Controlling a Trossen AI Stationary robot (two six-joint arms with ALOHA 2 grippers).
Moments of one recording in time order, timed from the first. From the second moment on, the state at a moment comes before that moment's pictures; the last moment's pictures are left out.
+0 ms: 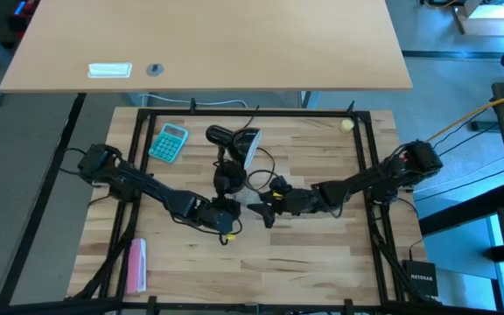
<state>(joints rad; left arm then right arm) -0.37 1.71 1.01 -0.23 -0.80 0.05 0.28 1.59 0.87 0.33 0.37 0.83</state>
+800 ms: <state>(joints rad) -0.39 1.03 0.94 -0.41 -0.54 -0.31 0.47 1.25 0.87 0.17 0.67 -0.14</state>
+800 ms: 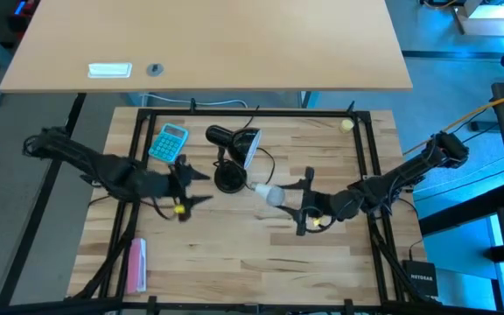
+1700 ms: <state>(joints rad) 0.62 0.92 0.81 -0.08 0.49 -0.23 0.01 1.01 0.82 0.06 0.22 -0.36</state>
